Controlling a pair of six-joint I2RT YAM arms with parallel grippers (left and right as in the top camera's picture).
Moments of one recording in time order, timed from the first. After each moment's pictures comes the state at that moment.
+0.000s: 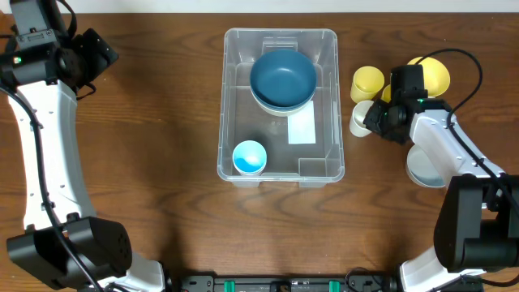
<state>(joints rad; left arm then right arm) 0.26 1.71 1.79 -1.03 -0.09 -0.48 0.03 1.76 1.13 -0.59 -0.02 0.57</state>
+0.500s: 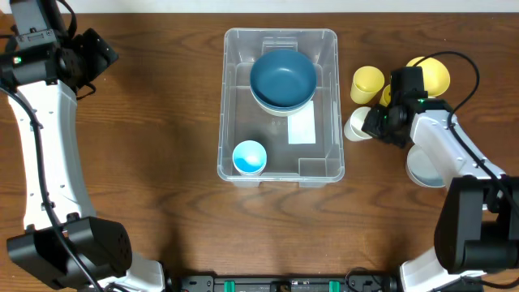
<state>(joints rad) 0.26 1.71 1.79 -1.03 -0.09 -0.48 0.03 1.74 1.13 -0.67 -0.06 0.52</state>
